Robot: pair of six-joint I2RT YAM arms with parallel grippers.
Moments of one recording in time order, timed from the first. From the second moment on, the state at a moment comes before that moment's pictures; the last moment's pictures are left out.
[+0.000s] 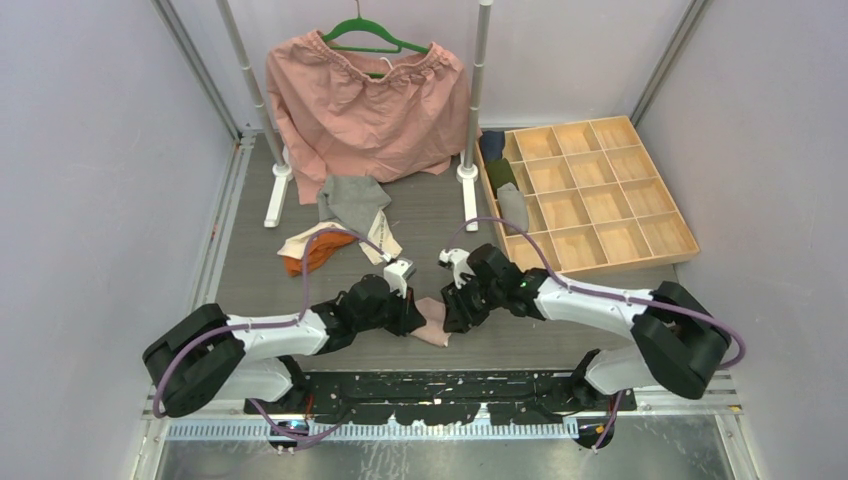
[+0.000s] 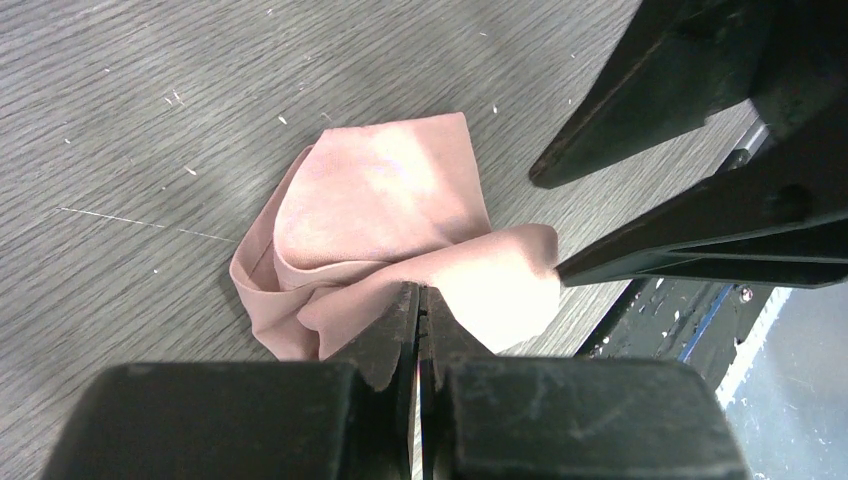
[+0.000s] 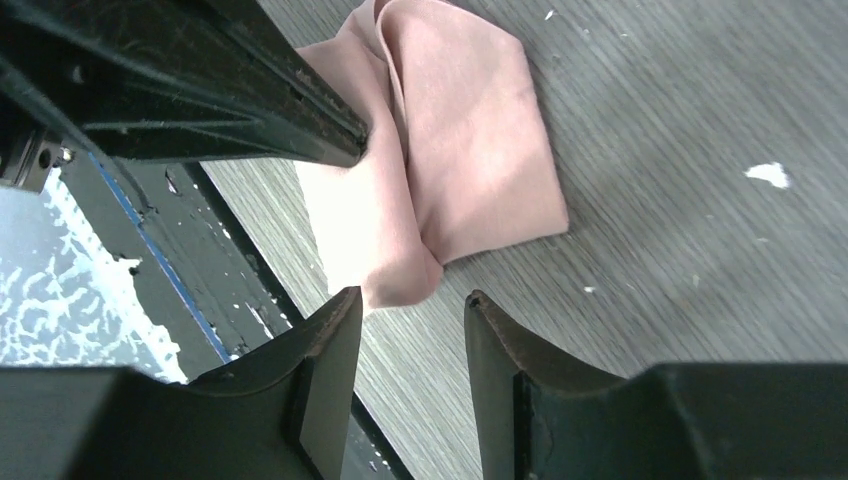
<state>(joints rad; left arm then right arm) -0.92 1.24 0.34 0.32 0.12 -0.55 0.83 1.39 0.65 -0.15 -0.39 0.26</state>
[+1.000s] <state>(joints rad) -0.92 1.31 0.36 0.37 0.12 -0.55 1.43 1.53 0.71 -0.06 0.44 -0.17</state>
